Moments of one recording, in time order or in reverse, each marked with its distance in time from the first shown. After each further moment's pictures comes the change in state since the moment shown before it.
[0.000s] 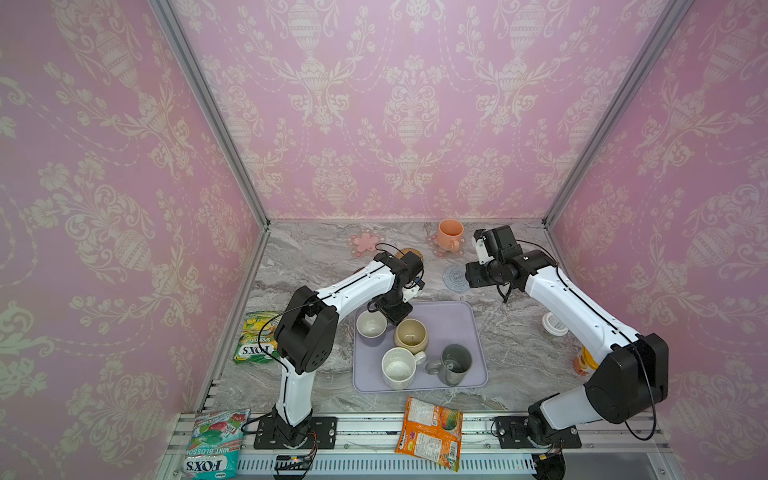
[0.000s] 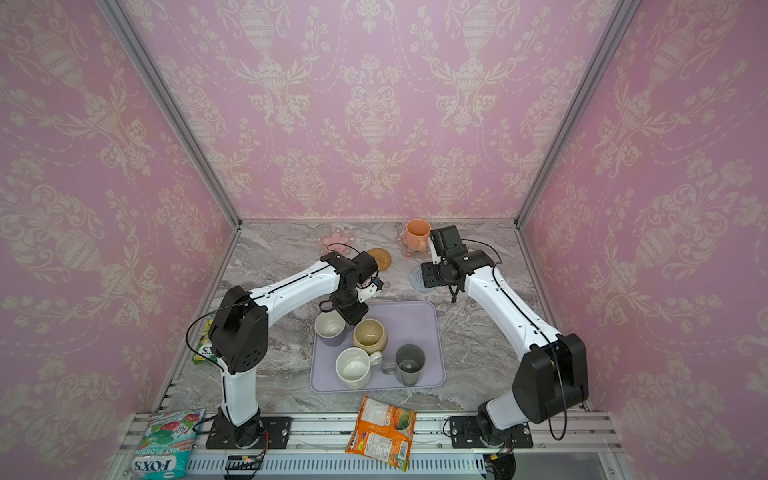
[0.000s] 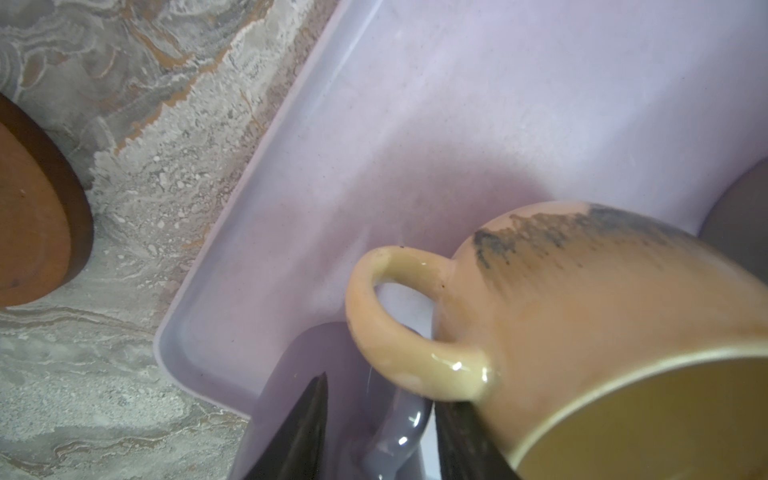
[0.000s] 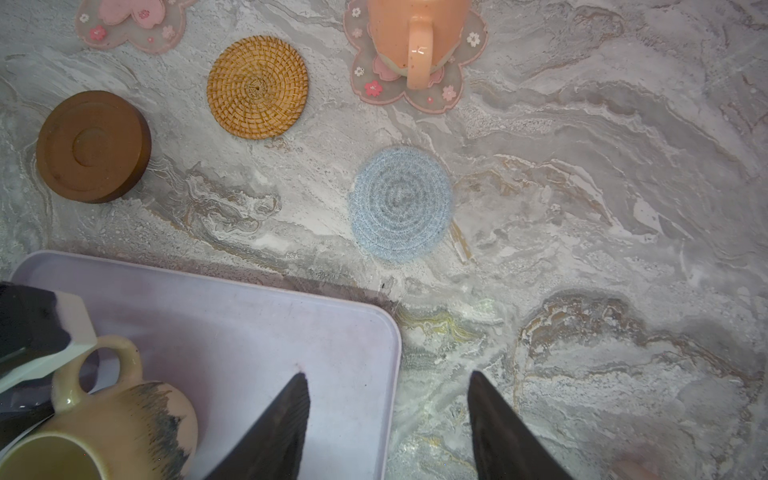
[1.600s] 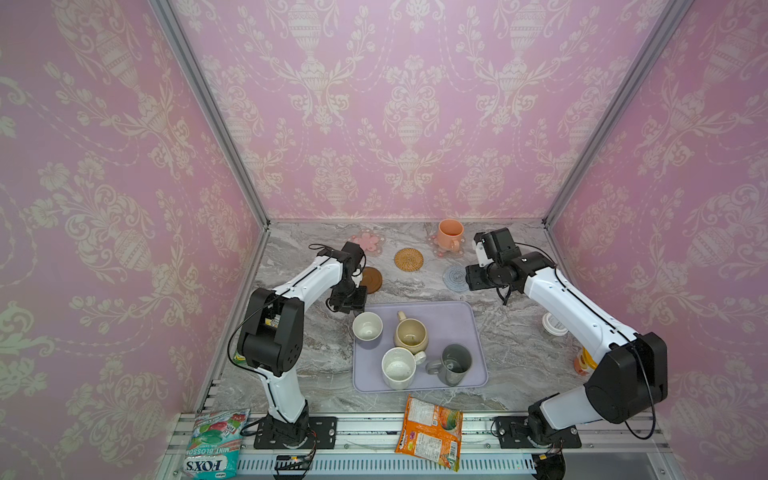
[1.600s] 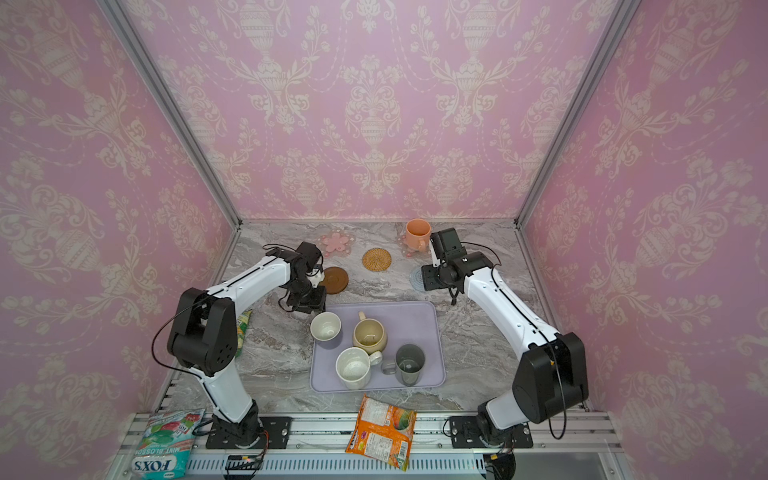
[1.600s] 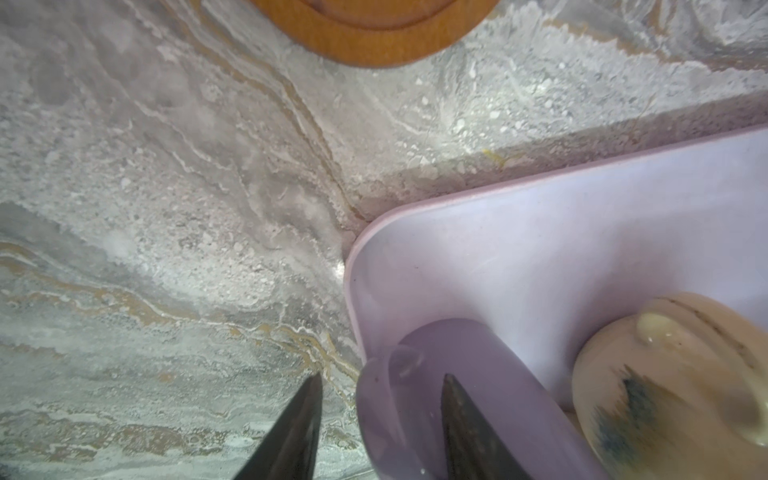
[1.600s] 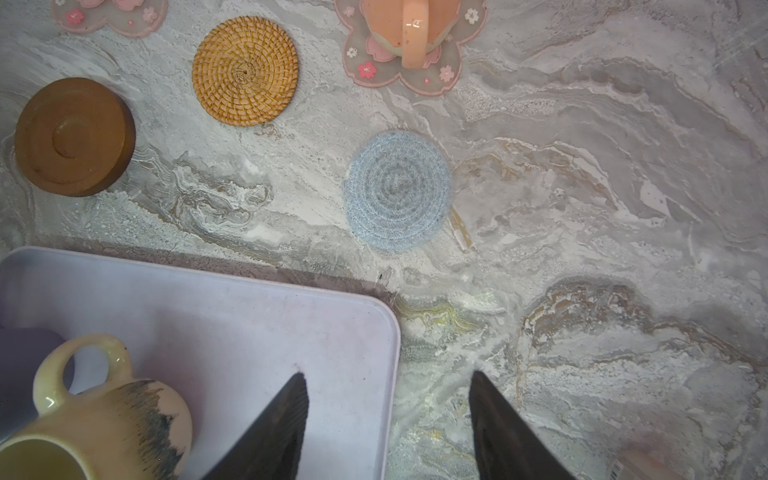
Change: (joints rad) left arm 0.370 -0.156 -0.263 0.124 0.109 -0.353; right arm 0.003 0.000 -0.026 0.001 0.006 0.020
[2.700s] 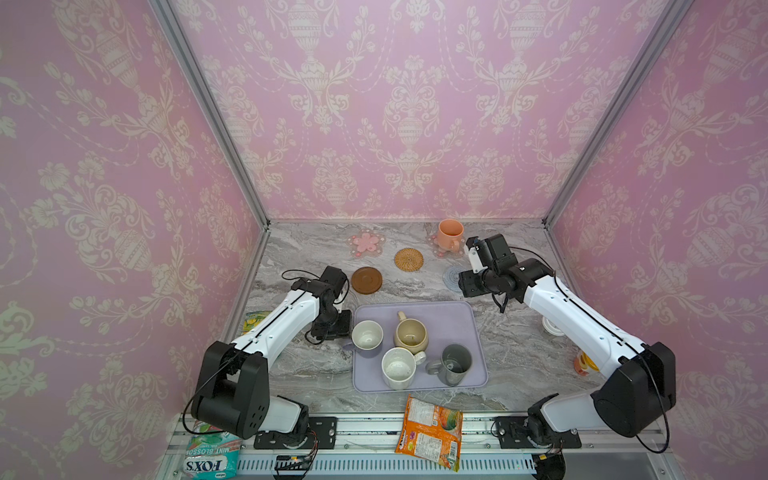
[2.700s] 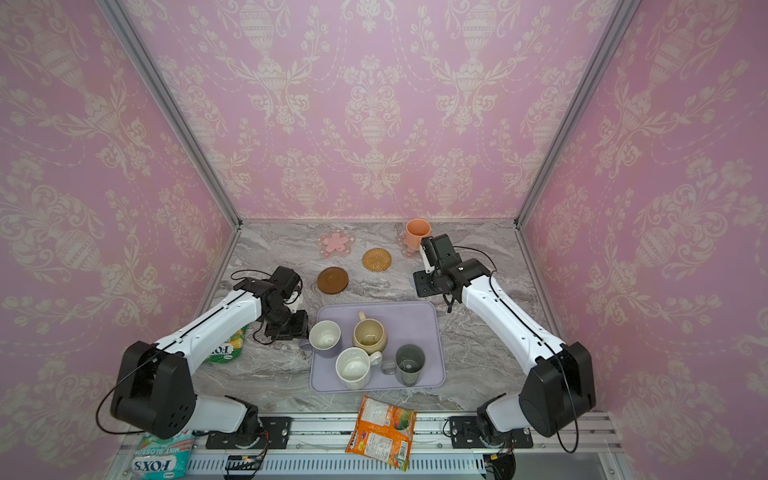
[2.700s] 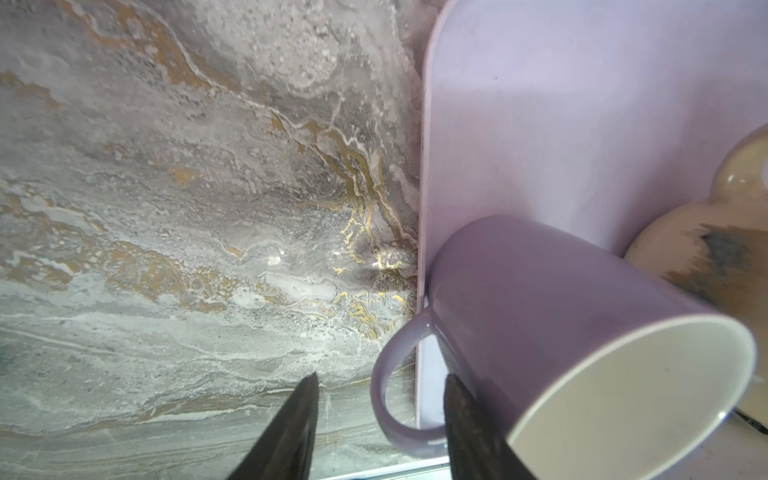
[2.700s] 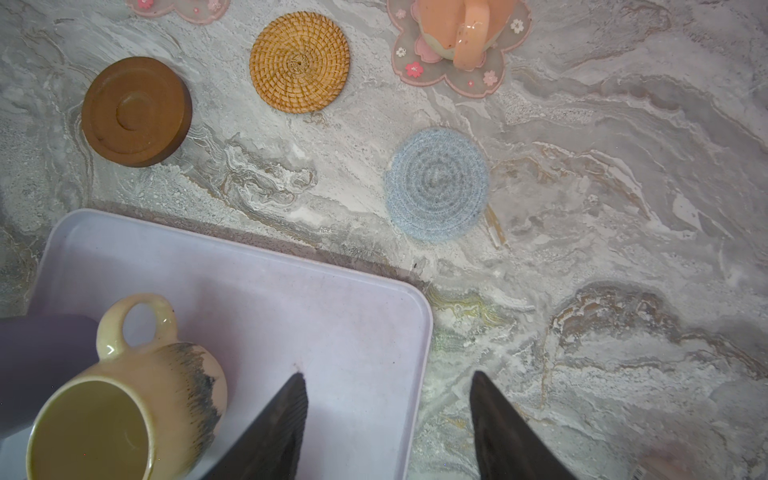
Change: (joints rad) left arm -0.002 -0.391 -0.375 0.017 -0.002 -0.127; right arm 0.080 -0.061 -0.037 0.003 0.000 0.006
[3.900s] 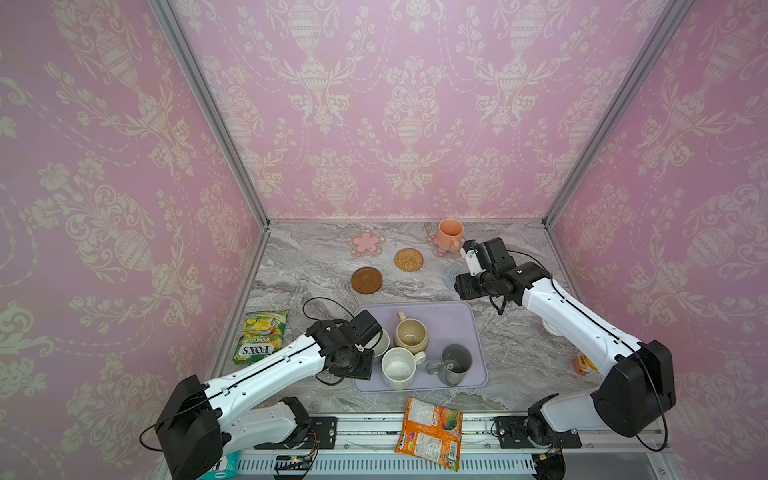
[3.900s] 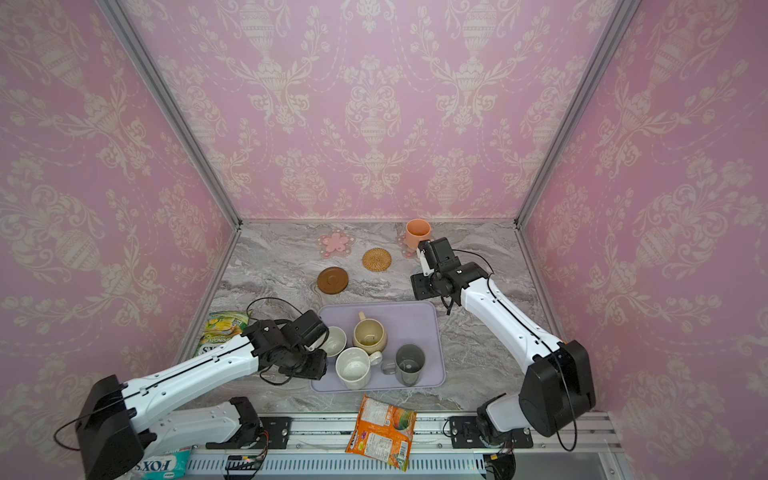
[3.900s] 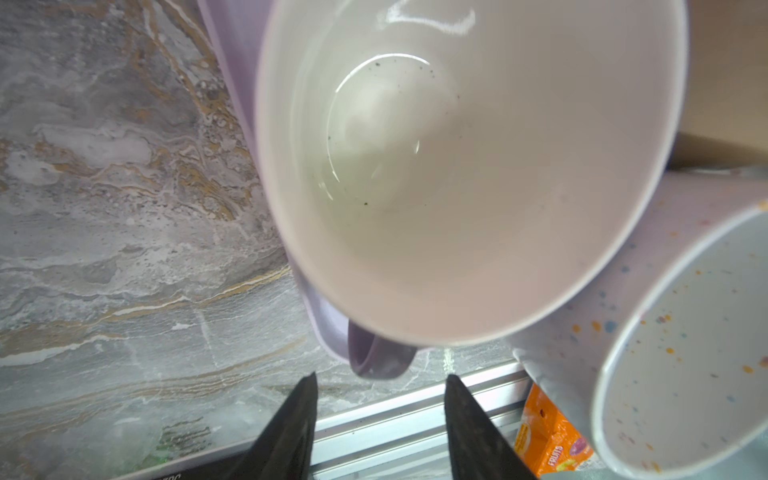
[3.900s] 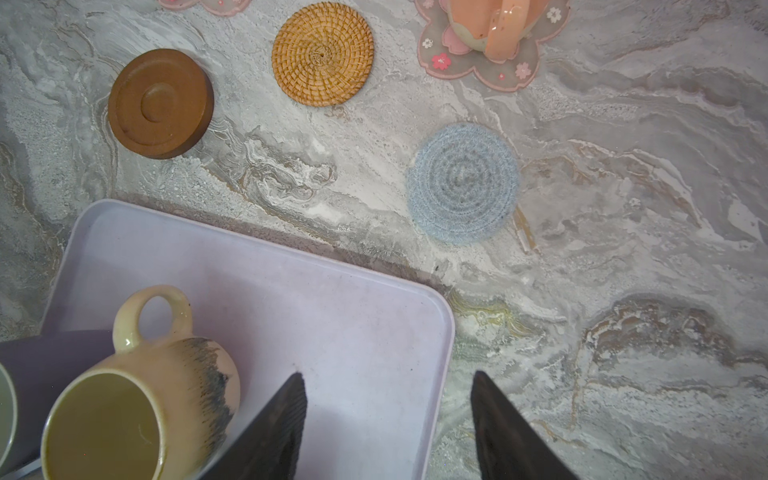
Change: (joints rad) left arm -0.517 -0.246 -0.179 0.054 -0.079 -0.342; right arm 0.000 0.001 -0.049 0.060 -0.060 -0.008
